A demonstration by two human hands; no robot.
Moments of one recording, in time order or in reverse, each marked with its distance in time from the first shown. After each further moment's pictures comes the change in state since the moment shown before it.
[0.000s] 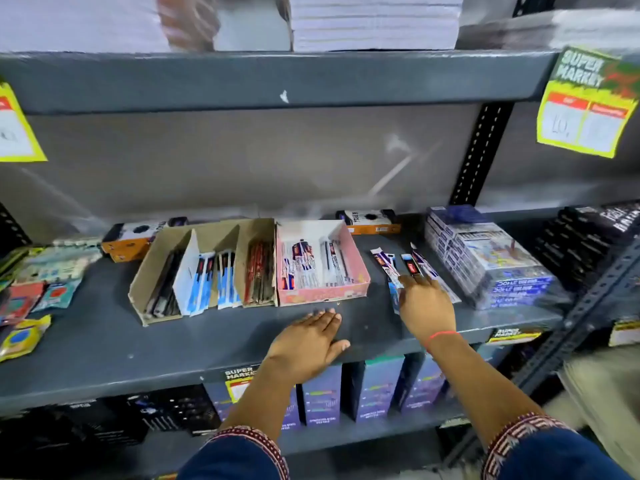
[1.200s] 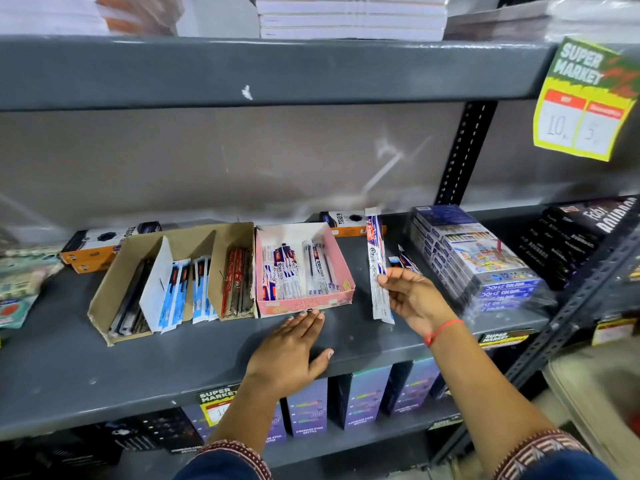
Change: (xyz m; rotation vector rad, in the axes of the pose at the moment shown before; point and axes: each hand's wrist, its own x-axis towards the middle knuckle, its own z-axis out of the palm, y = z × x) left_hand 0.010 -0.010 0.020 -0.082 0.180 -0.033; right_hand 0.028 0.013 -0.011 1.763 -0.367 0.406
